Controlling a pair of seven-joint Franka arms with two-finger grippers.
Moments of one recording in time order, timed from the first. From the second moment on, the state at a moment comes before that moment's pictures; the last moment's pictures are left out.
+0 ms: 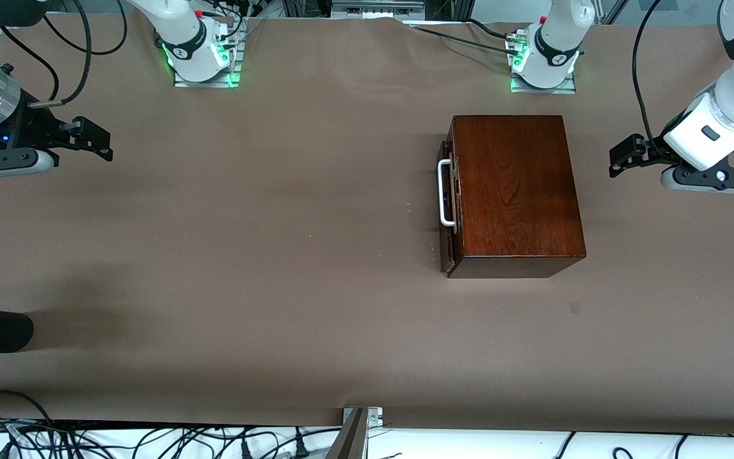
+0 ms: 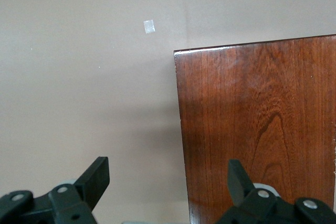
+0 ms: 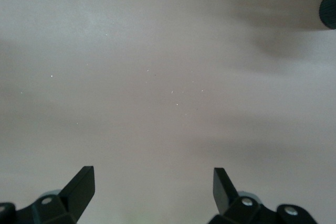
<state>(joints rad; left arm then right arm) -0.05 0.02 -0.04 -1.68 0.04 1.60 -0.02 0.16 -0.01 -0.08 -1.69 0.01 1.64 -0.04</state>
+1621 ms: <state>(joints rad) -0.07 0.18 -0.52 -1.68 0.04 1.74 -0.53 0.16 -0.01 -0.08 -1.69 0.01 1.64 -0.04</state>
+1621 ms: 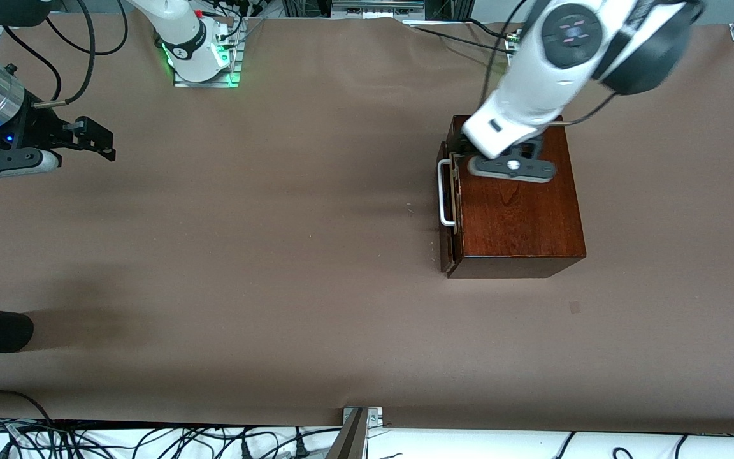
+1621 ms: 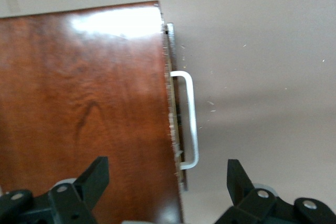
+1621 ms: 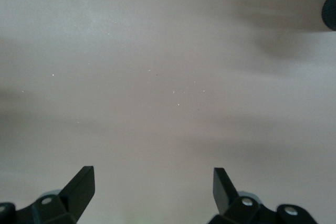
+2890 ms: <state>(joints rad) -0.22 0.42 -0.58 -1.84 0.40 1.97 -0.90 0.16 -0.01 -0.07 -1.69 0.01 1.62 -0.04</state>
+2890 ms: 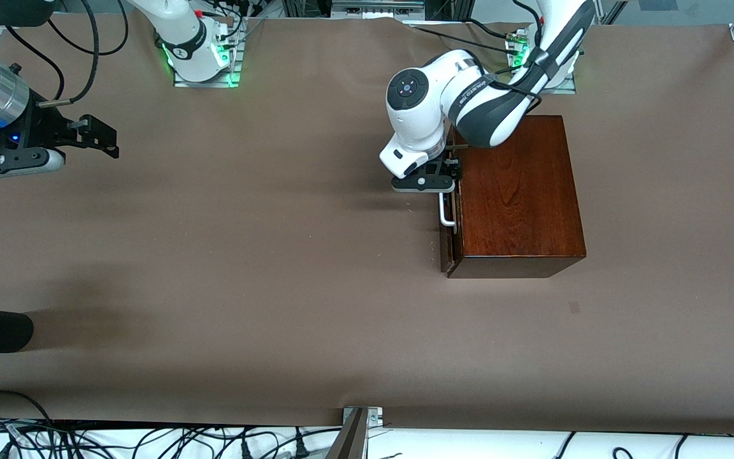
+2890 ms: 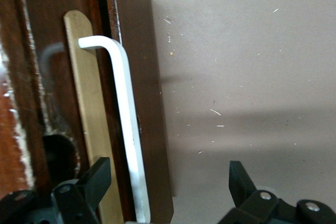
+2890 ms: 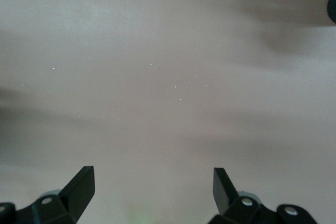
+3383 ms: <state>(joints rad) -0.23 0.46 -0.58 -1.86 0.40 2.05 -0.95 0.16 -0.01 -0.07 -1.69 0.01 1.62 -0.04</state>
